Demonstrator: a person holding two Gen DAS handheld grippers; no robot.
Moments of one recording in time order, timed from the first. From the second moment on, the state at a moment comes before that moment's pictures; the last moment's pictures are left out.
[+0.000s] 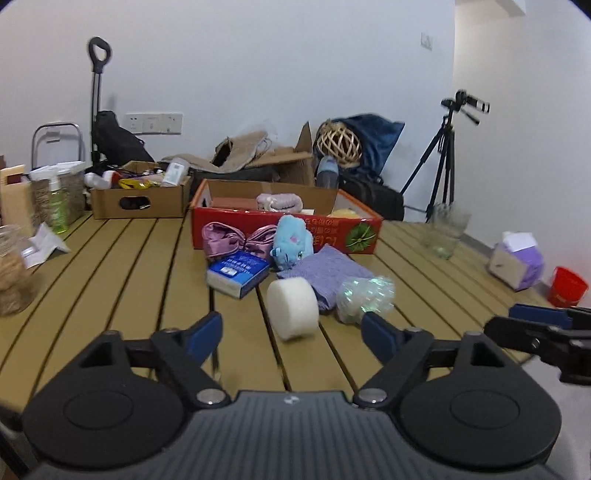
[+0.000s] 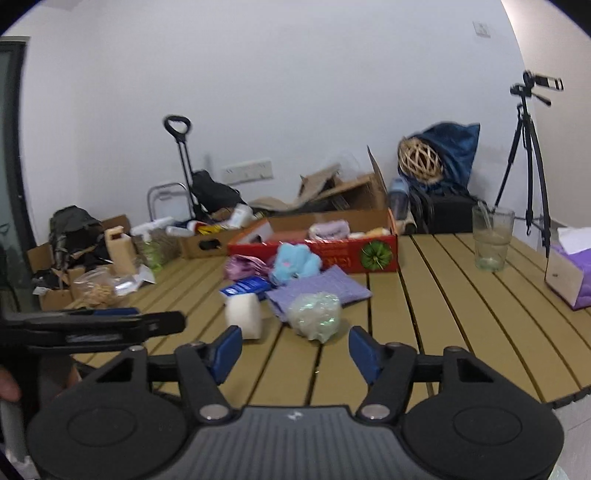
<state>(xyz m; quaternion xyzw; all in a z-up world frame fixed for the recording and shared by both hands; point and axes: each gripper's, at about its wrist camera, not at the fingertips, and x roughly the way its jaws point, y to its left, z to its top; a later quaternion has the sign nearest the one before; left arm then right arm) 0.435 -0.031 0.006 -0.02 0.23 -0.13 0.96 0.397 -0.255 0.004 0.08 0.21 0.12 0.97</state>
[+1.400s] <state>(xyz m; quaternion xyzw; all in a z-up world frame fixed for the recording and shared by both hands) 0.697 0.005 0.086 -0.08 0.25 -0.19 0.95 0.688 -0.319 0.095 0.12 0.17 0.18 0.96</state>
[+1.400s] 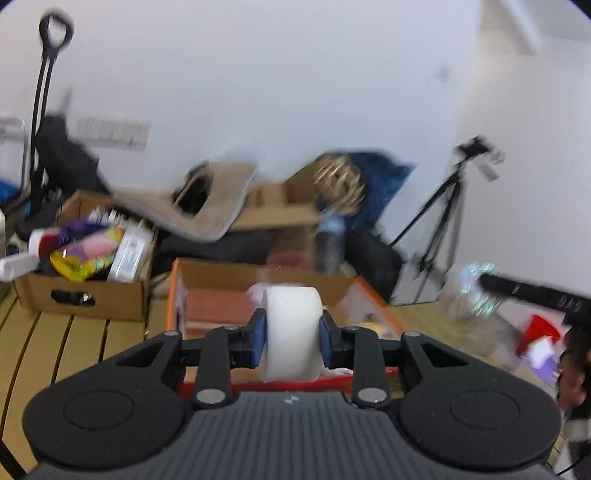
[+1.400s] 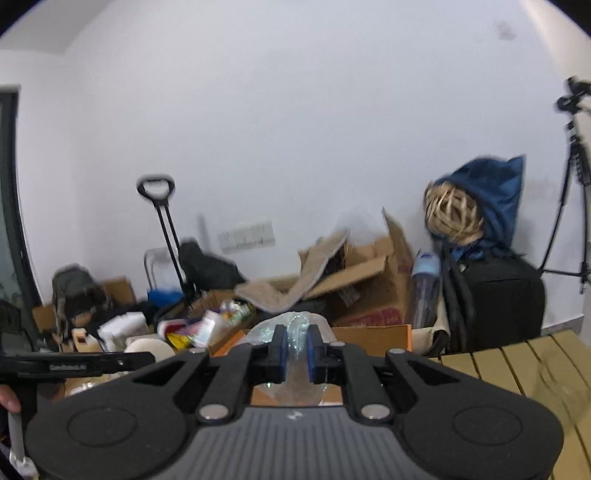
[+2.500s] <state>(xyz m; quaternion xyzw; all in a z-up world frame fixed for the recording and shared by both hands) 0.739 0.004 0.111 0.01 0.31 -0.12 0.94 0.804 -0.302 0.101 0.02 0.26 0.06 0.96</state>
